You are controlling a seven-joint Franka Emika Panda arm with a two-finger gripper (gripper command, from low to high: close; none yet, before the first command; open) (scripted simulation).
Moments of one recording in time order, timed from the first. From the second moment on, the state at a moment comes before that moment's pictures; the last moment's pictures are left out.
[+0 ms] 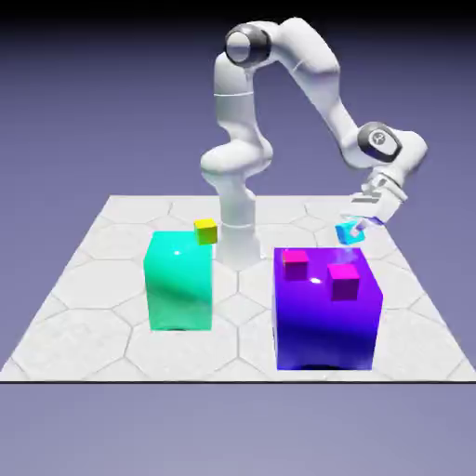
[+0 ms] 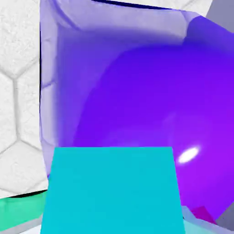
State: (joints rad) arm 0.77 -0.09 0.17 -2.40 -0.75 1.82 0.44
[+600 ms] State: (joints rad) arm 0.63 -0.17 0.06 -2.38 -0.94 1.79 -0.14
